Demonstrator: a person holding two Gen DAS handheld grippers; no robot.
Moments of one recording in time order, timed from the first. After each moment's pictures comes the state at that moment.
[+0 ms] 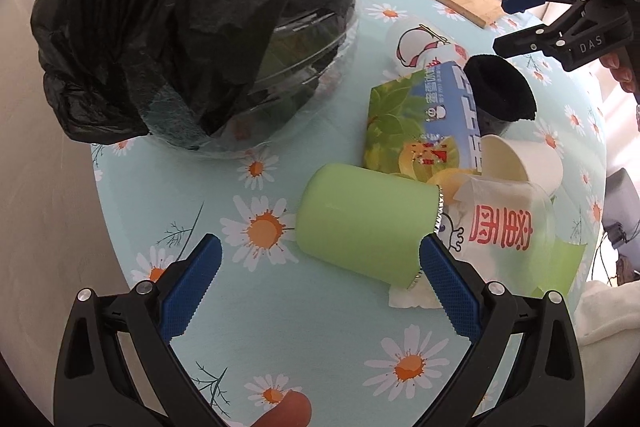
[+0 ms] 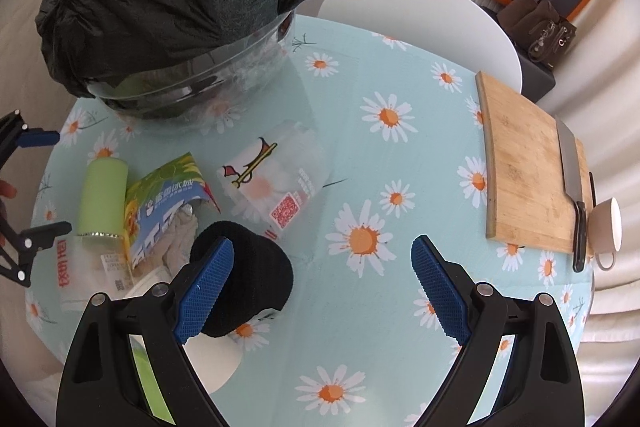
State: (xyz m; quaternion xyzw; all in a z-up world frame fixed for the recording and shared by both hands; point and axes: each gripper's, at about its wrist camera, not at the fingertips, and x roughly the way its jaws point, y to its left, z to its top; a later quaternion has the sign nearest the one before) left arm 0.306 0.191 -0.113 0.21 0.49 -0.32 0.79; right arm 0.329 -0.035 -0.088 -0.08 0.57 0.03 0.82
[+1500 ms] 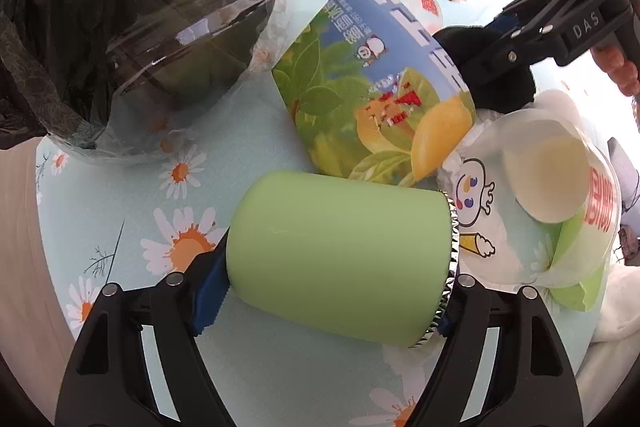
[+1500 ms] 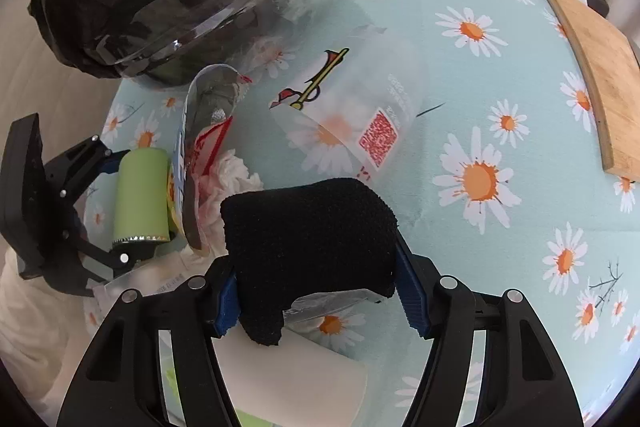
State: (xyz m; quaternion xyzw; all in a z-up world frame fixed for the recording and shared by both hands) left arm 0.282 0.188 -0.171 0.23 0.46 -0.37 0.77; right arm 0.319 -0.022 -0.148 0.06 0.62 0.11 0.78
